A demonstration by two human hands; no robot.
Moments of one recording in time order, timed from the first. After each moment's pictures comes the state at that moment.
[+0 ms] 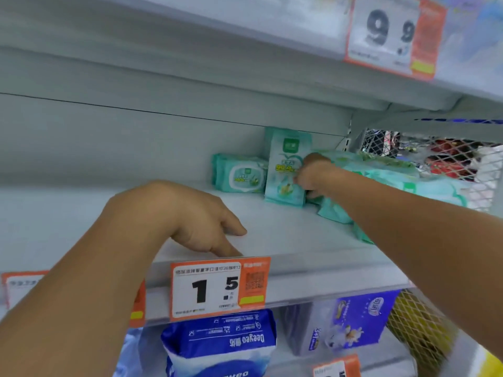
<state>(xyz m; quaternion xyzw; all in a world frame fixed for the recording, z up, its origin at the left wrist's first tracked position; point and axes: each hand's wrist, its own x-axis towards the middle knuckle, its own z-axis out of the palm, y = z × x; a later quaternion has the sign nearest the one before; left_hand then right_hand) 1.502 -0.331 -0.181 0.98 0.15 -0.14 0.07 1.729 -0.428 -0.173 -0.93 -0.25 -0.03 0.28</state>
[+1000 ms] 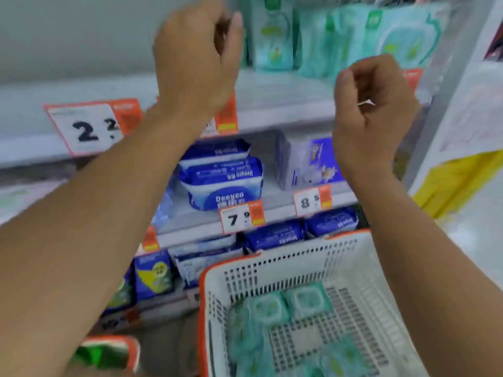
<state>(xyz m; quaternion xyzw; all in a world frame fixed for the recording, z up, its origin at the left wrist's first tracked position) 1.484 -0.410 -0.234 0.83 0.08 0.55 0.07 1.560 -0.597 -0.295 -0.60 -0.32 -0.39 0.62</state>
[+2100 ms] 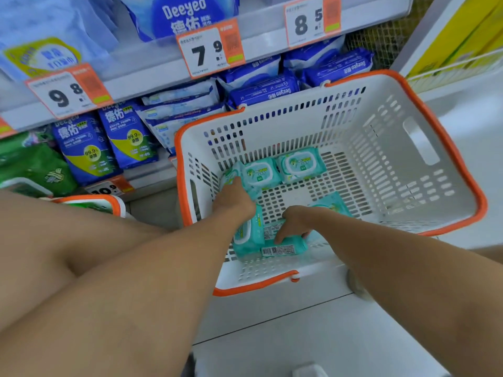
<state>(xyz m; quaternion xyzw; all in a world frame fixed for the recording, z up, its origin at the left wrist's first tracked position) 1.363 -0.539 -0.661 0.87 0.37 -0.22 0.22 1.442 -0.687 -0.686 -0.80 -0.21 0.56 0.00</state>
